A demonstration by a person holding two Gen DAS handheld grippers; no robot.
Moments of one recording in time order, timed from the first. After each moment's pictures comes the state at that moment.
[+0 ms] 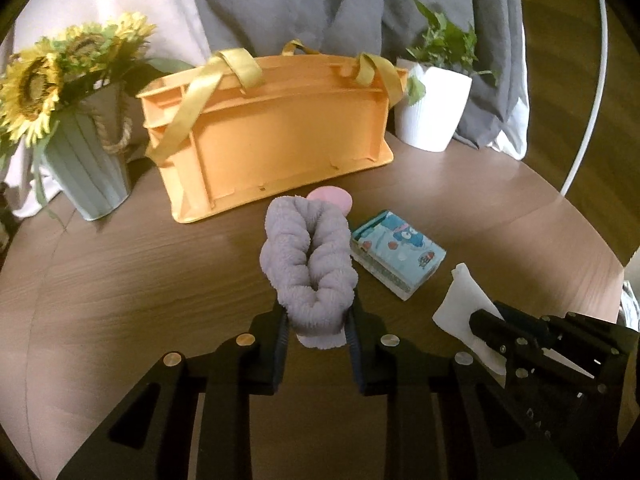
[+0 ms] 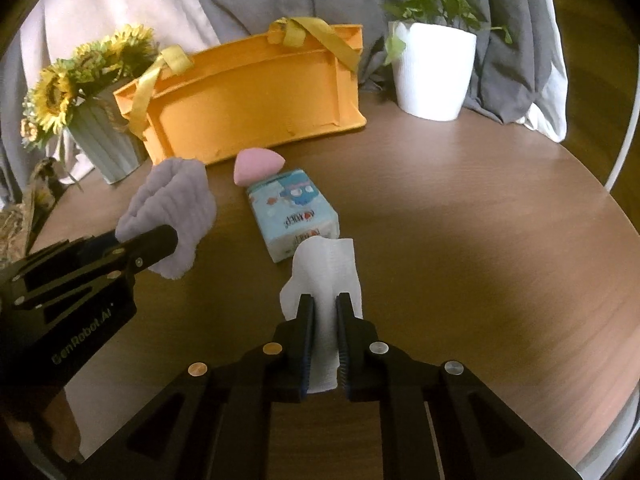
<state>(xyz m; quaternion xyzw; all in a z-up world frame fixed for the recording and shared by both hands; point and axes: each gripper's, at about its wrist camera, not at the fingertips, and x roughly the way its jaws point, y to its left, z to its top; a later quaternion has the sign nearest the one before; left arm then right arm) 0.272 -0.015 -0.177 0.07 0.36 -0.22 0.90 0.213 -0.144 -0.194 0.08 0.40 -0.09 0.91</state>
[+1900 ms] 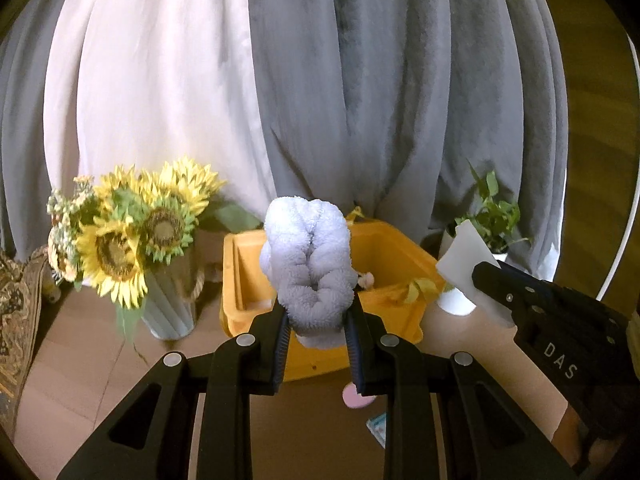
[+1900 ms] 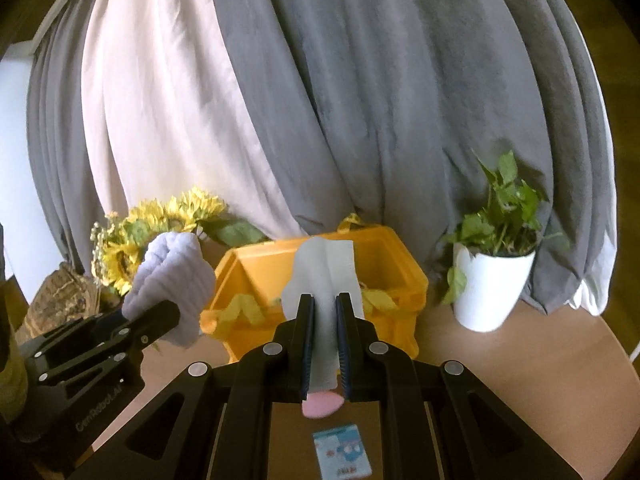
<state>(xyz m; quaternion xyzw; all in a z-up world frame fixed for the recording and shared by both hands) 0.310 0.000 -0.021 -0.01 0.22 -0.13 0.97 0.287 -0.156 -0.020 0.06 0.21 0.01 0.98</state>
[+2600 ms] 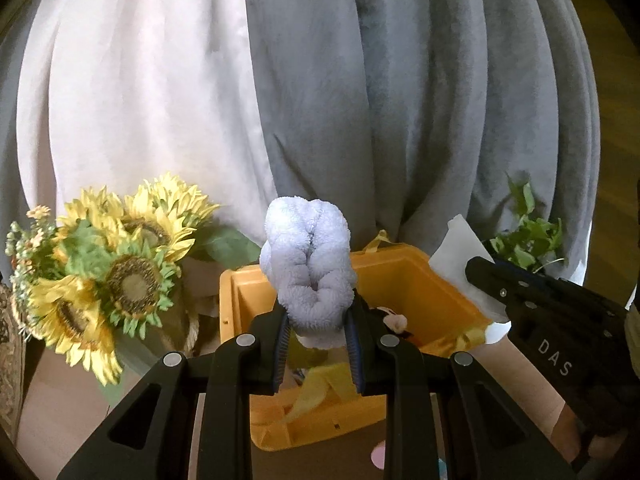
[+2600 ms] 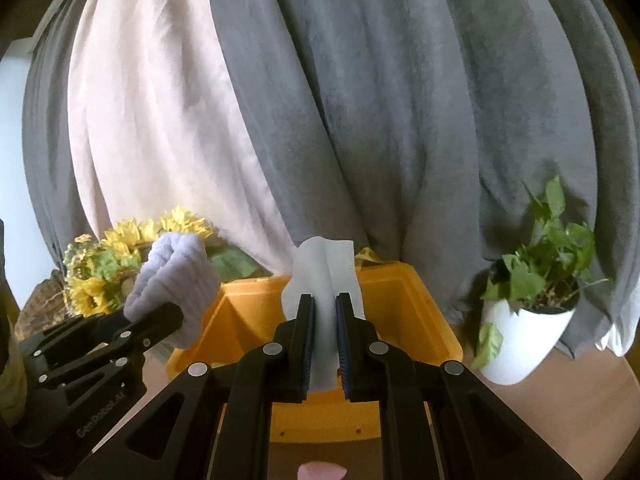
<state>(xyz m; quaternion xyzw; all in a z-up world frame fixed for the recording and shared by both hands) 0.404 -0.002 -0.026 0.01 0.21 -0.13 0.97 0.379 -0.152 -0.019 0.04 0.19 0.03 0.98</state>
